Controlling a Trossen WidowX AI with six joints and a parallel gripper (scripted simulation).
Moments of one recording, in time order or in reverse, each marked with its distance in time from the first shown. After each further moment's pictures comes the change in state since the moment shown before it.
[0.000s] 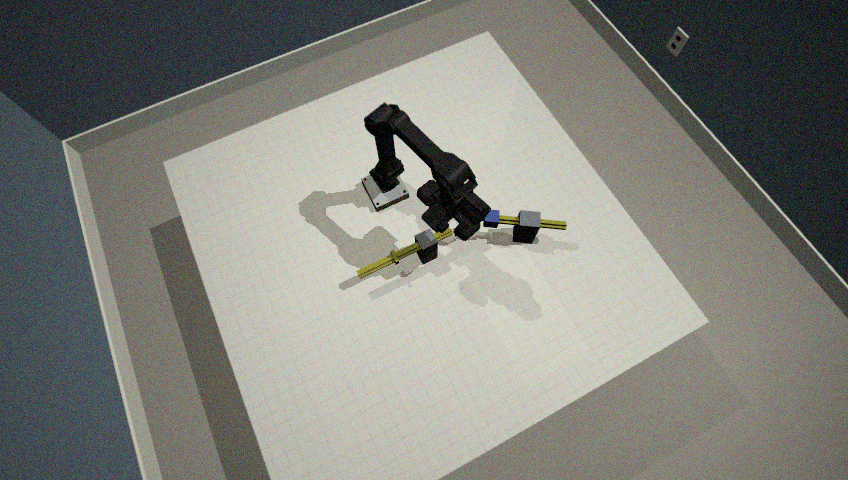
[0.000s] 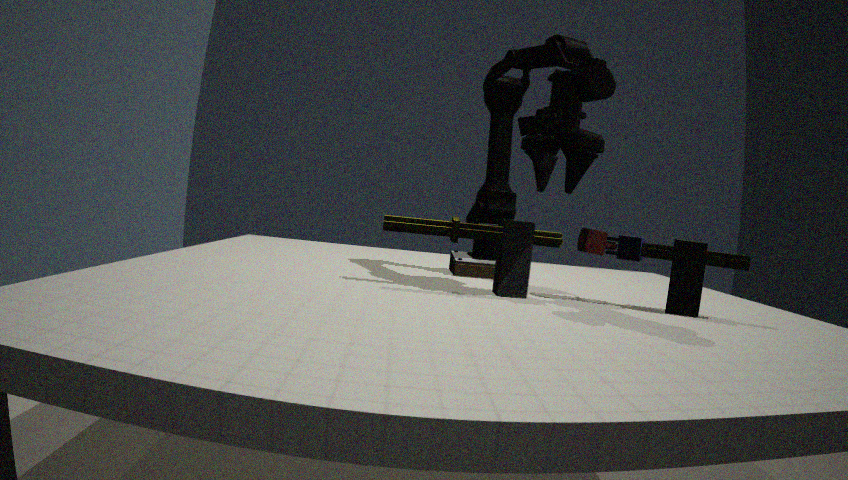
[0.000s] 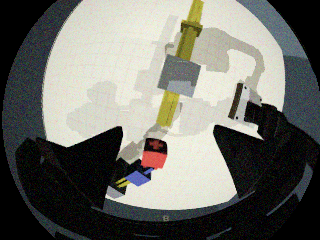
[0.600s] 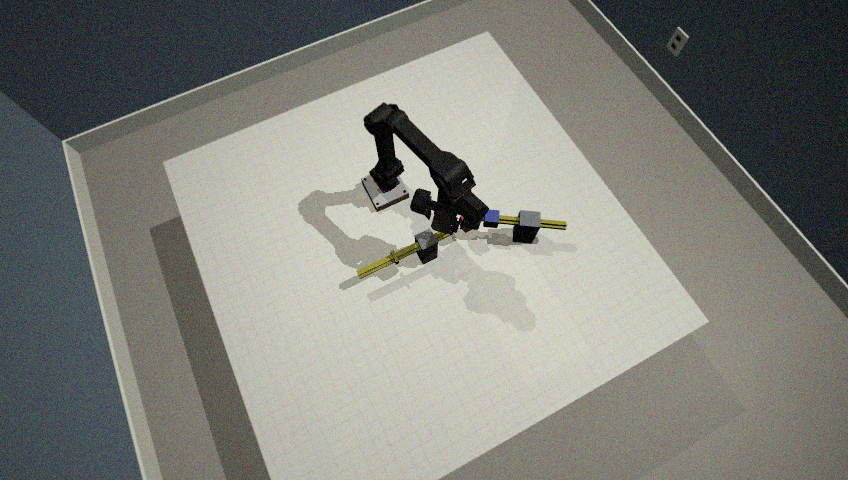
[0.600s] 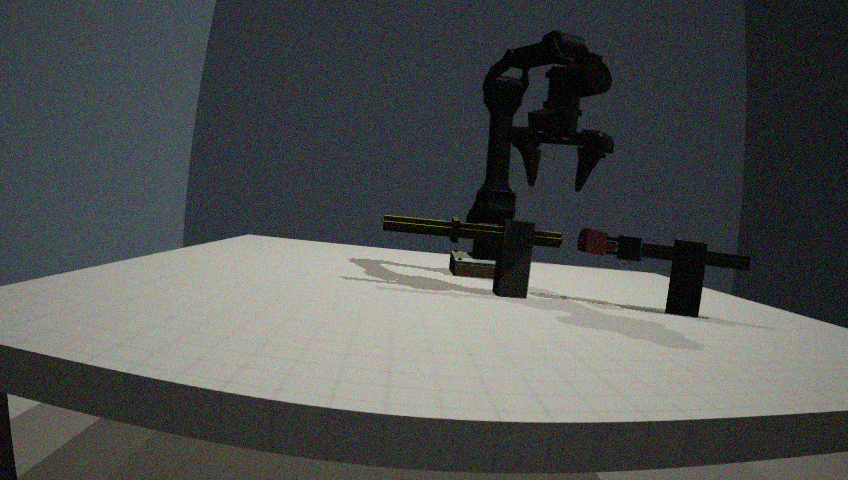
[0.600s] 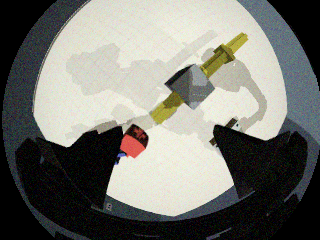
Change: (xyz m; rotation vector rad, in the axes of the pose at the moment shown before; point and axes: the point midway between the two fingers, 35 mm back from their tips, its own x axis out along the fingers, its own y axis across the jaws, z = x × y) arm -0.006 -0.001 0.002 -0.512 0.024 0.015
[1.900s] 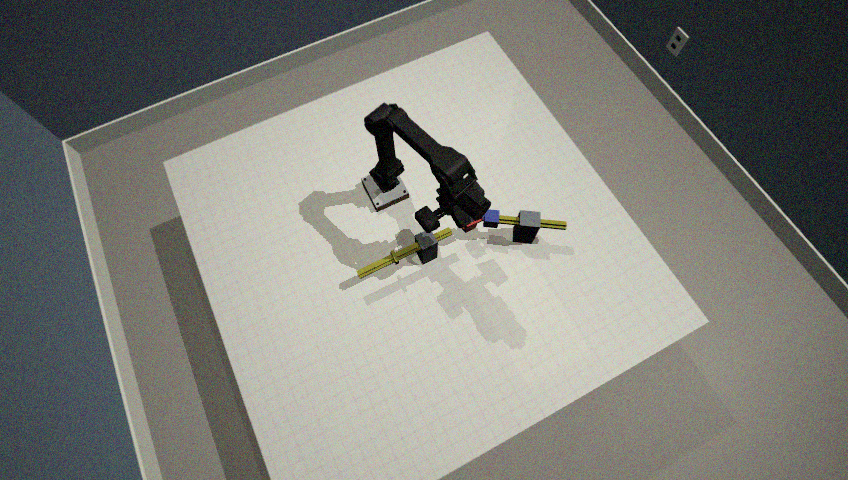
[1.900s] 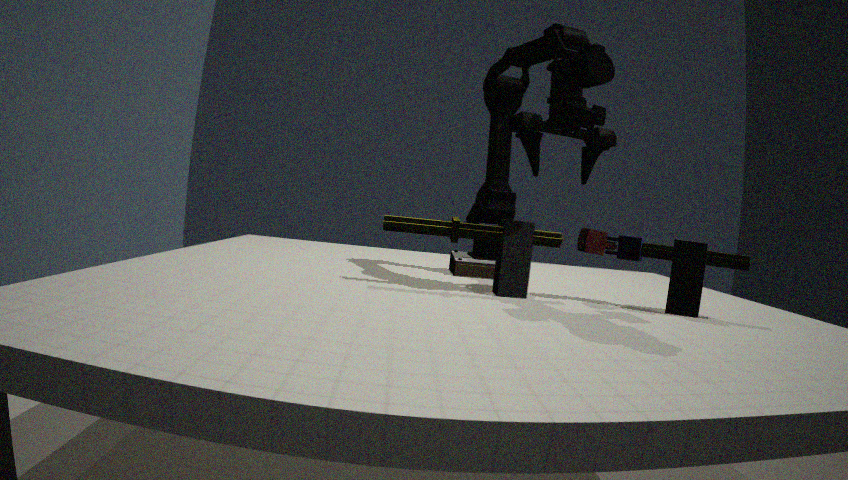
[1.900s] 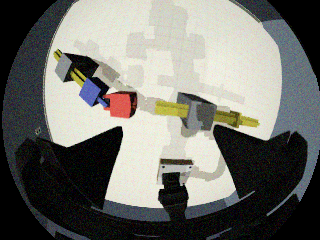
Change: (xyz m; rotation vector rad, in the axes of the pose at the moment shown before) arm -0.016 0.007 -0.005 -0.924 -0.003 0.039
